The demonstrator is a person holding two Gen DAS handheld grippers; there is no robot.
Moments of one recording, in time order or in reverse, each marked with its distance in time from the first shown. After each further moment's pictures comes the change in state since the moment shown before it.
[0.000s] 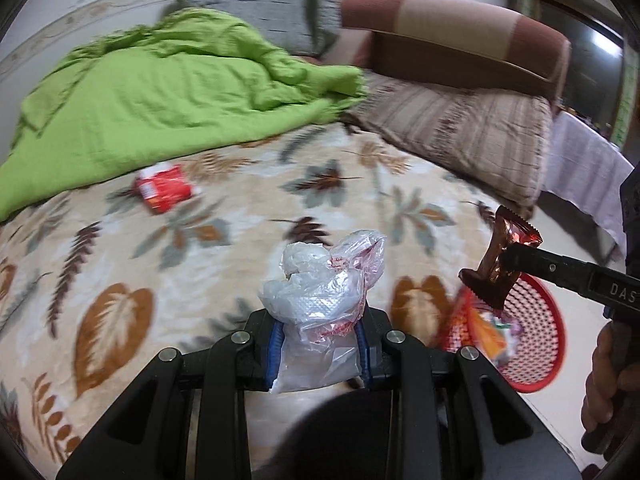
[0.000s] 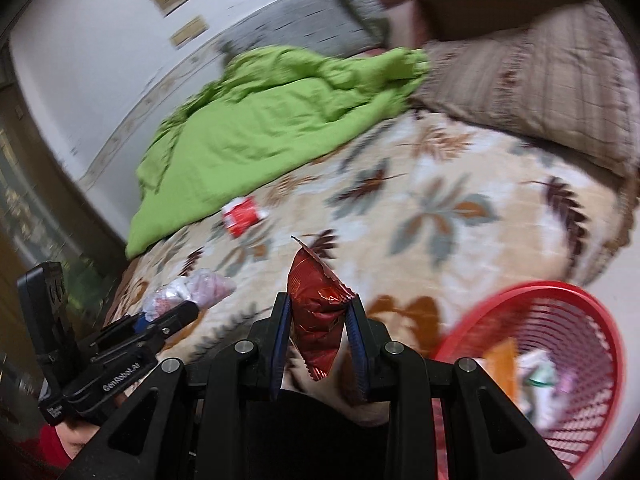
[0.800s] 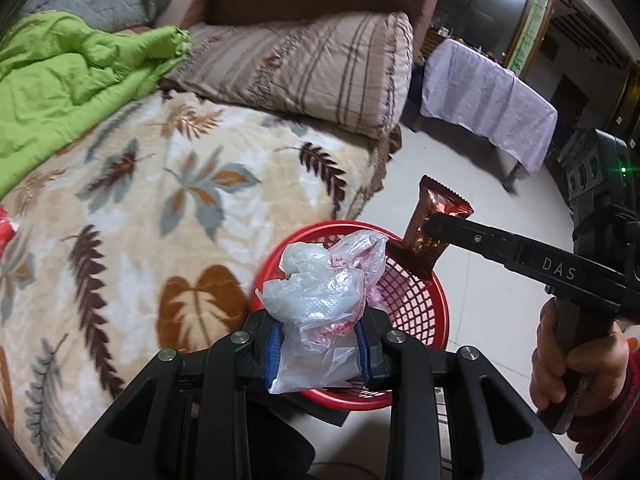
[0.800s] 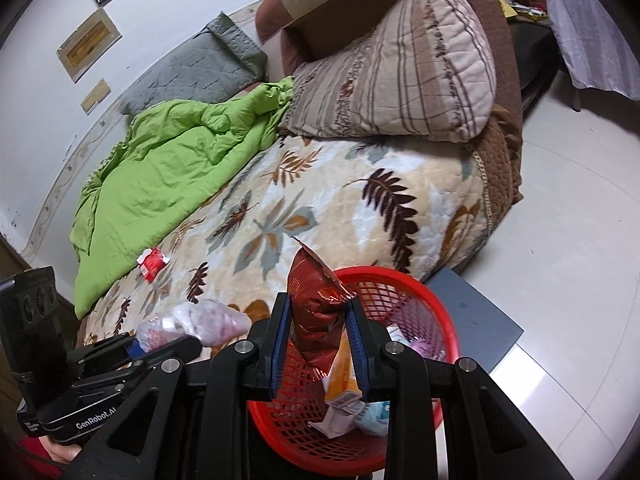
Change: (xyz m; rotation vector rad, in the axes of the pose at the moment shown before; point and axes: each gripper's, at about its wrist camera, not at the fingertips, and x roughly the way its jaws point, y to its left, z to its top) left arm 0.057 -0.168 0.007 0.223 0.207 -0.379; right arm -0.084 -0.115 -0.014 0.198 -0.064 -0.213
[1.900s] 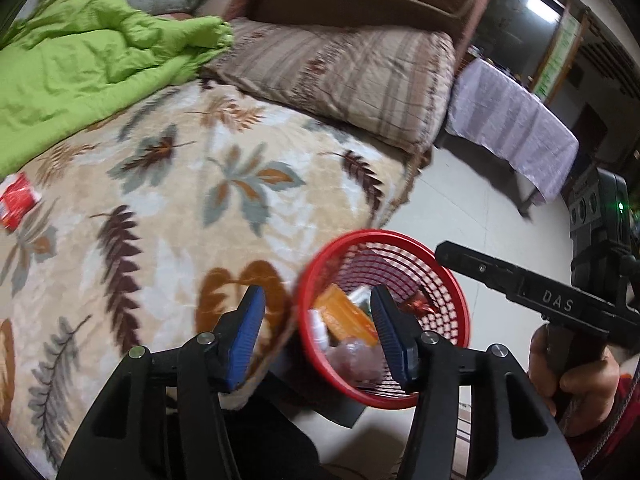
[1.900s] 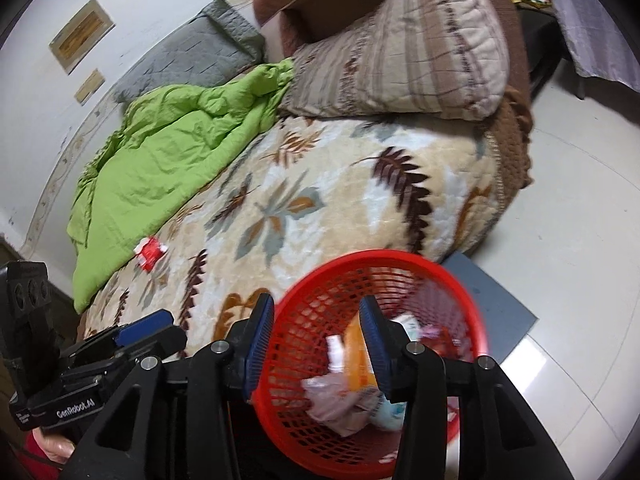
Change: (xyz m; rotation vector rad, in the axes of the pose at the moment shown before) left arm -0.022 0.047 -0.002 -0.129 -0.036 0.062; right arm 0.031 0.025 -0.001 -0.012 0.068 0.035
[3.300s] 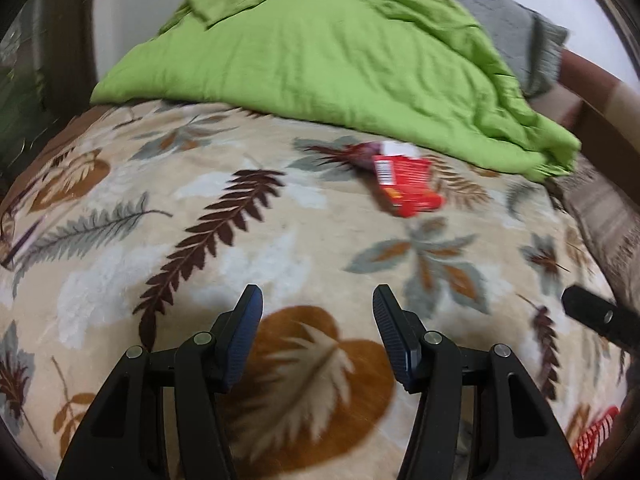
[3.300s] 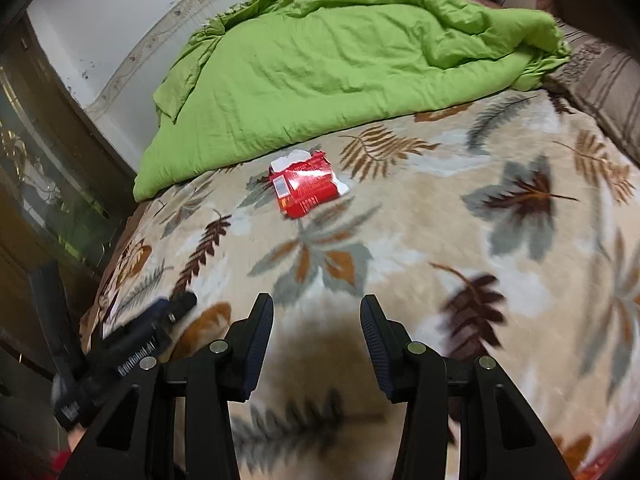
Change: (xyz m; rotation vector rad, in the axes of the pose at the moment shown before) left arm -0.094 0.336 -0.068 -0.628 -0.227 0.689; right arm 0.242 0.303 0.010 -0.411 0.266 0.291
